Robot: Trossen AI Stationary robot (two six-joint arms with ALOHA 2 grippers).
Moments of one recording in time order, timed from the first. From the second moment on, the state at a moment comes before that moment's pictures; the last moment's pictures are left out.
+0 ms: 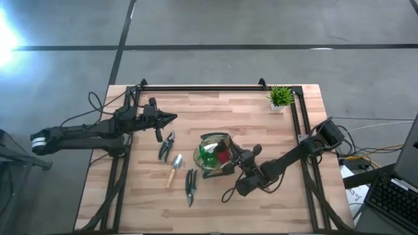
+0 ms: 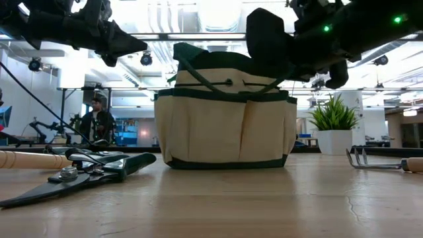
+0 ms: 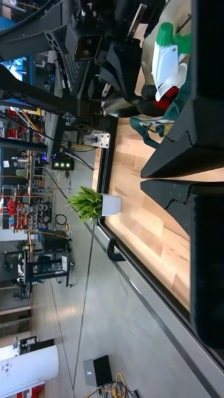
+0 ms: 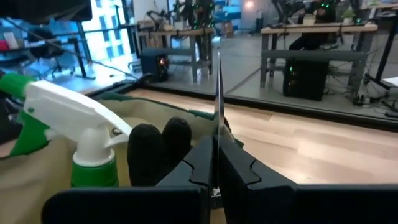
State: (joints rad) left arm 0.28 0.62 0.36 0.25 0.00 -0.02; right arm 0.50 1.84 0.92 0.09 1.44 0.94
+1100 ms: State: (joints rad) left arm 0.28 0.62 0.36 0.25 0.00 -0.02; right arm 0.49 1.66 0.93 -0.11 1.30 0.78
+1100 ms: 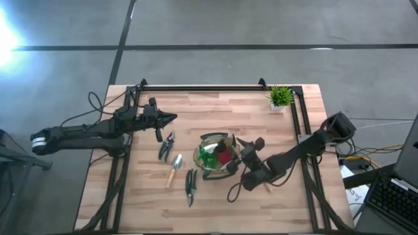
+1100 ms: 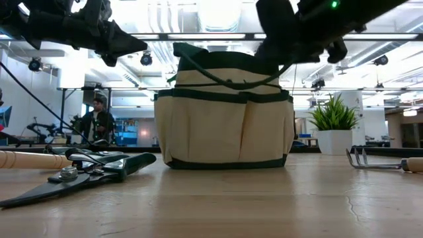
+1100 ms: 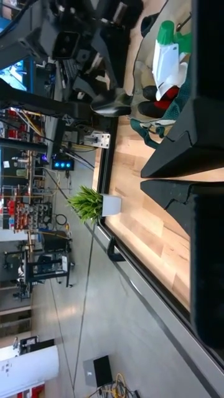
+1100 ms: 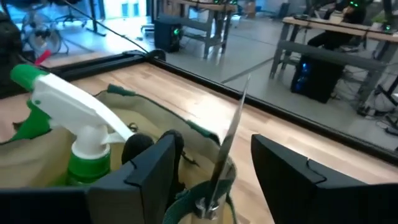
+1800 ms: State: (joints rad) left arm 0.28 0.62 0.36 0.25 0.00 0.00; right arm 0.54 1.21 0.93 -0.31 1.06 0.64
